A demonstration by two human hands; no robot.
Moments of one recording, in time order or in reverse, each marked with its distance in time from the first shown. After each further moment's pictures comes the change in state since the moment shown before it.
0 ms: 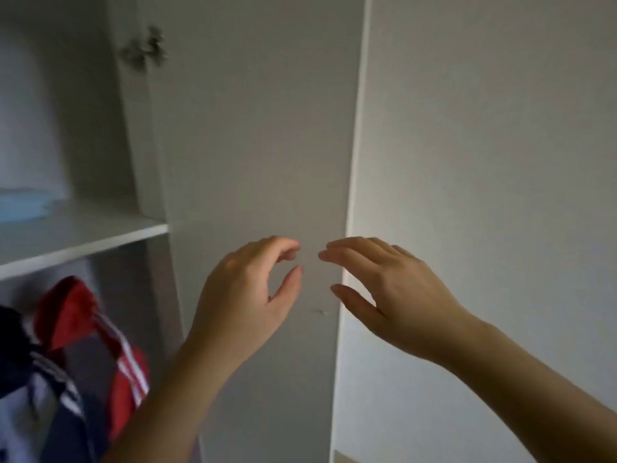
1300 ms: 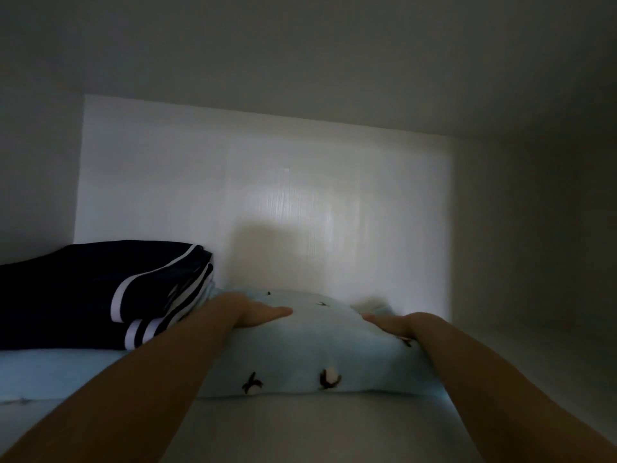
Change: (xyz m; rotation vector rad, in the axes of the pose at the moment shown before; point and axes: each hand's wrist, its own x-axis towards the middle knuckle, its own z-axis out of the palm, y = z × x) left_hand 0.054 -0.621 -0.425 0.844 -0.519 -1.422; right_hand 0.714 -0.373 0.423 0.543 -0.900 -0.057
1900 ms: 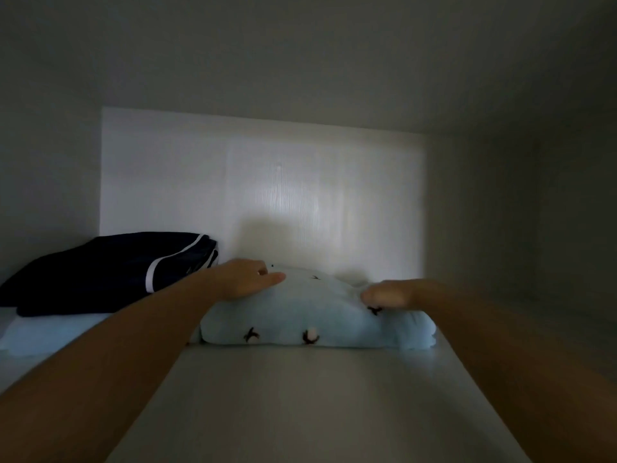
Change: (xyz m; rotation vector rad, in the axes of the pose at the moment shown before) left_hand -0.075 -0.006 -0.016 -0.008 0.256 0.302; right_hand -0.137 0.003 -0.009 -0.124 0.093 -0.296
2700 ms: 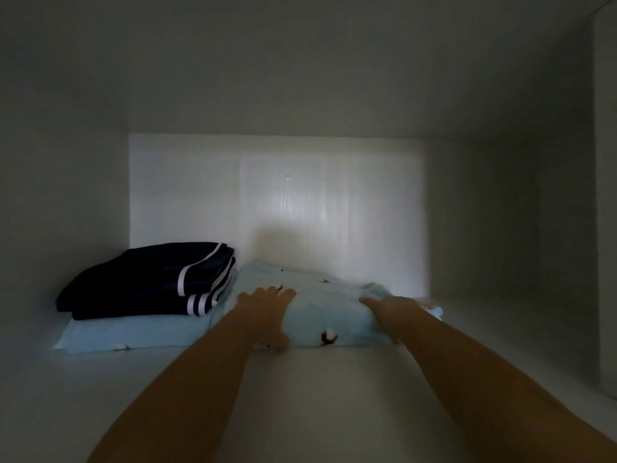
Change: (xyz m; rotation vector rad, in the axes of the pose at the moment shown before) left_hand -0.055 0.025 0.039 0.399 0.000 0.082; right_hand -0.038 -0.017 0.042 -0.270 0.222 0.110
